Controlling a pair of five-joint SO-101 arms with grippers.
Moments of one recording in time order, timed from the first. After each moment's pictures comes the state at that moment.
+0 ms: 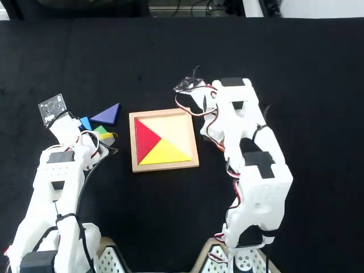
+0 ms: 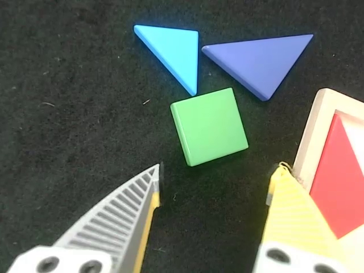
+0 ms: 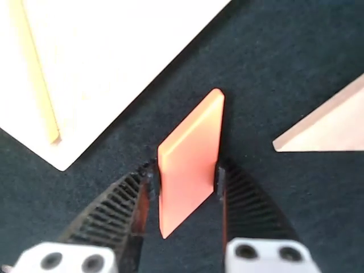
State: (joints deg) left arm -11.2 -30.4 64.0 35.2 19.5; right arm -6.0 24.7 1.8 76.3 46.8
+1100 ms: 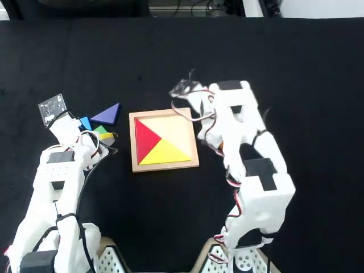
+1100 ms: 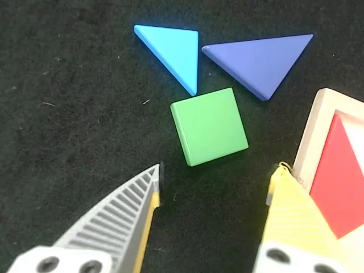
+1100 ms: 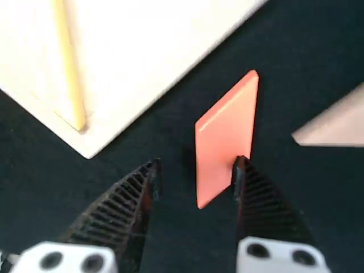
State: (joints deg) left arm -11.2 -30.4 64.0 35.2 19.5; right arm -8.2 18.8 8.3 75.5 47.3
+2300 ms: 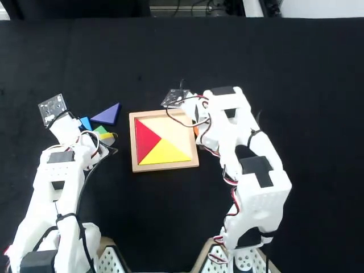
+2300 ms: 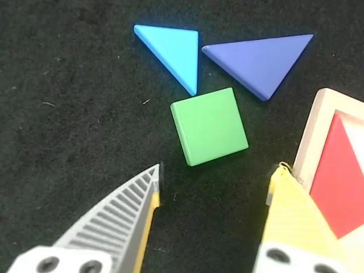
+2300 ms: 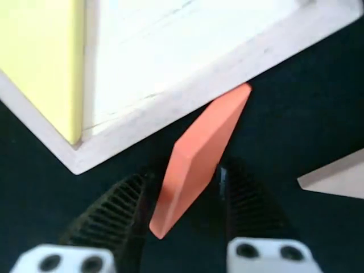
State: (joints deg) left arm -11.2 -30.4 64.0 35.2 19.5; right arm -9.5 21.5 10.9 70.1 55.9
